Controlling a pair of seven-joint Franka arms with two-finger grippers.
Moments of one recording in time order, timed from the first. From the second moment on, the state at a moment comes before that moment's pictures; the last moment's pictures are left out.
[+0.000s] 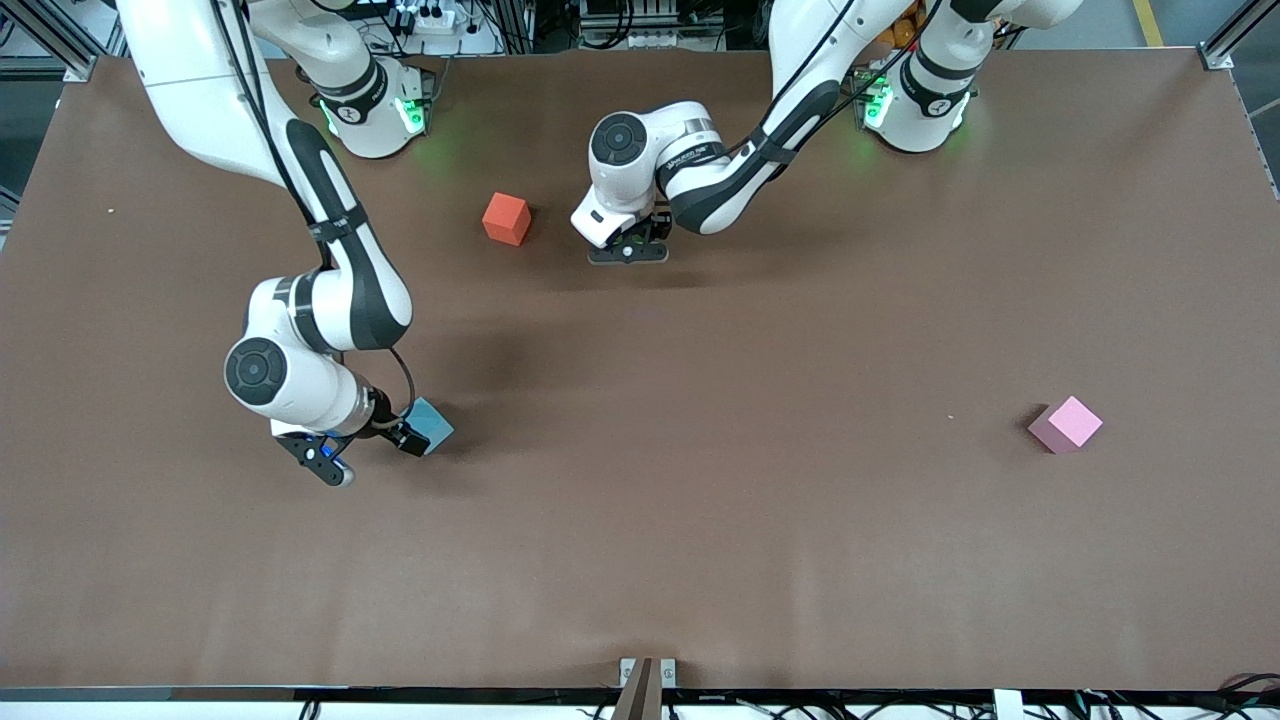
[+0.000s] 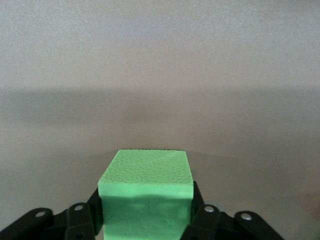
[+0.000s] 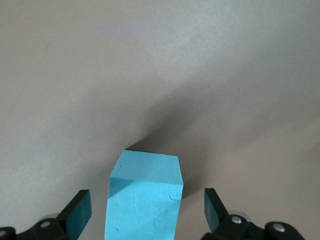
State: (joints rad) left arm -0.59 0.64 -0.51 -1.87 0.22 2.36 -1.21; right arm 0.31 0.57 -0.12 -1.79 0.22 2.31 0.75
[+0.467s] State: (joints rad) left arm -0.52 0.61 -0.53 -1.85 0.22 2.36 -1.28; right arm 0.33 0.60 -0.12 -1.78 0.27 2.31 0.78
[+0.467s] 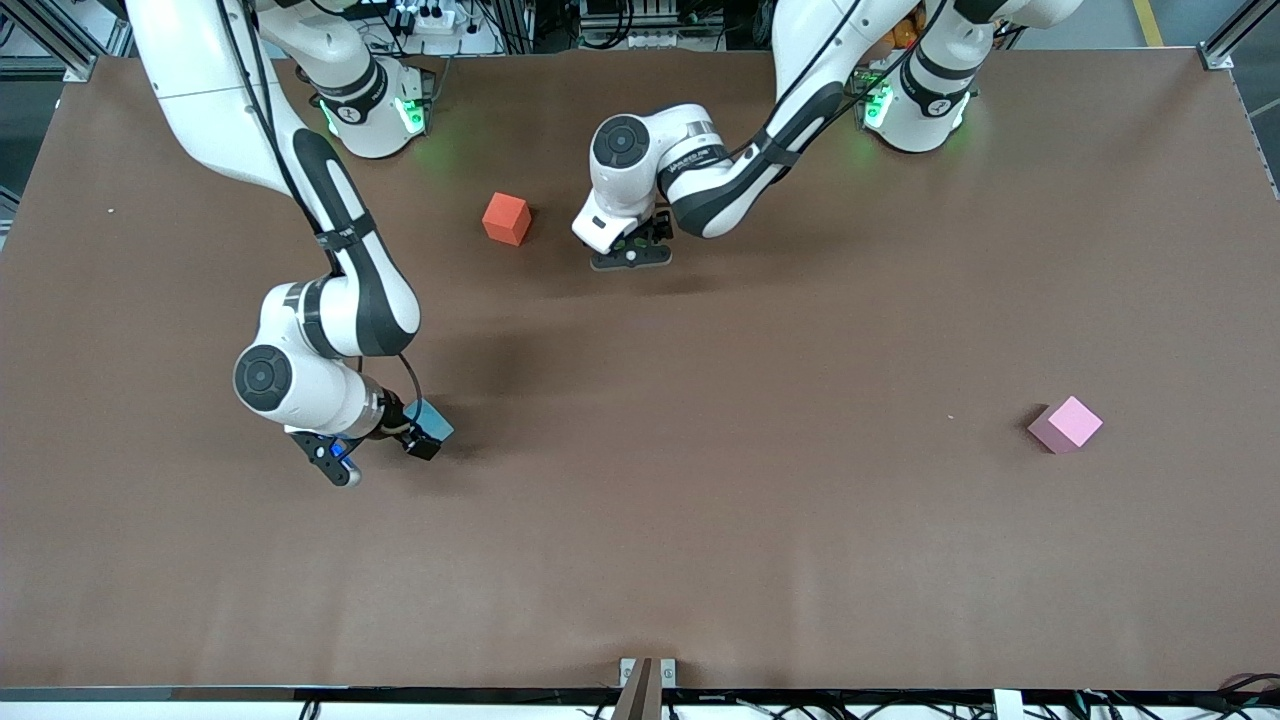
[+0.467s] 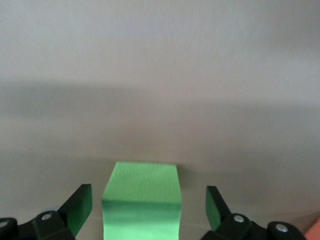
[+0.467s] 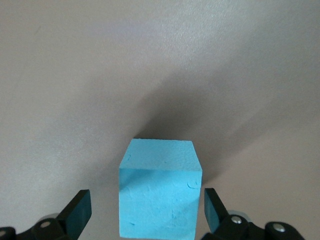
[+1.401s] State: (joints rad) left arm -0.11 0.31 -0.34 -1.84 0.23 2.18 -0.63; right arm 0.48 0.63 -0.11 -1.76 0.23 2.34 0.77
